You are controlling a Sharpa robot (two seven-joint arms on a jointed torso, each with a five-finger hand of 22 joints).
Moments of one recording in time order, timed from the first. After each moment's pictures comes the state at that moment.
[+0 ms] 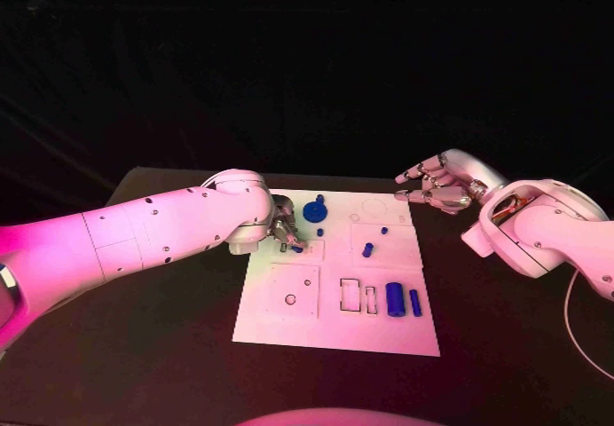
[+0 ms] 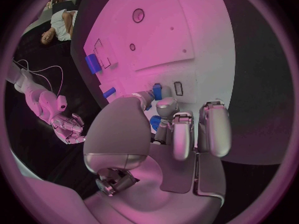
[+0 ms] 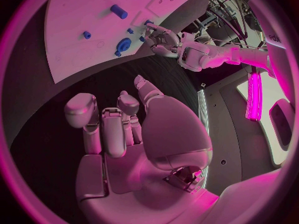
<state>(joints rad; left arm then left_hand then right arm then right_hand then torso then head) 1.26 -0.65 -0.01 1.37 -1.15 0.23 -0.65 1.29 -0.12 0.49 0.27 0.13 0.84 0.05 0.75 0.61 1.25 -0.03 1.16 0.98 1.47 -0.09 1.57 1.31 0.07 1.47 0.02 1.41 1.31 1.27 -0.89 -0.02 1.57 -1.07 -0.38 -0.05 1.26 -0.02 0.15 -0.01 0.21 0.97 0.14 0.08 0.08 1.28 0.05 1.04 1.10 1.47 -0.03 1.42 1.29 0.12 1.28 0.08 1.25 0.86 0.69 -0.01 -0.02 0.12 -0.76</state>
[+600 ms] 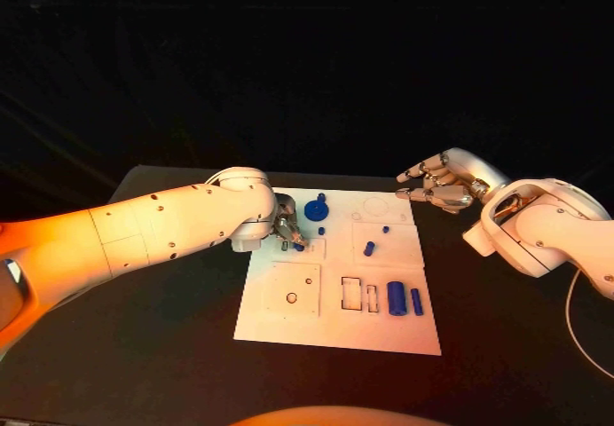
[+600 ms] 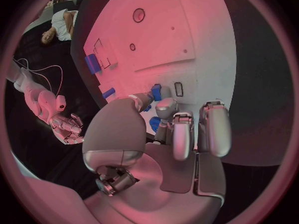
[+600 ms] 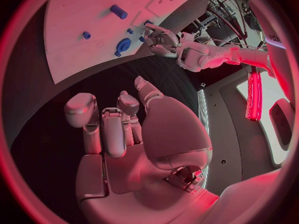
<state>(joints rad) 1.26 -0.63 -0.01 1.34 -1.14 0.24 -0.66 1.17 -0.10 0.59 0.22 0.12 0.85 0.04 0.77 0.62 1.26 -0.03 1.17 1.00 1.47 -0.09 1.57 1.31 0.07 1.47 0.02 1.41 1.31 1.27 -0.89 -0.02 1.57 -1.07 -0.38 -0.05 1.26 -0.01 0.15 0.00 0.21 0.97 0.14 0.08 0.08 1.28 0.05 1.04 1.10 1.47 -0.03 1.42 1.29 0.12 1.28 0.08 1.24 0.86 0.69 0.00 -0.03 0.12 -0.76</state>
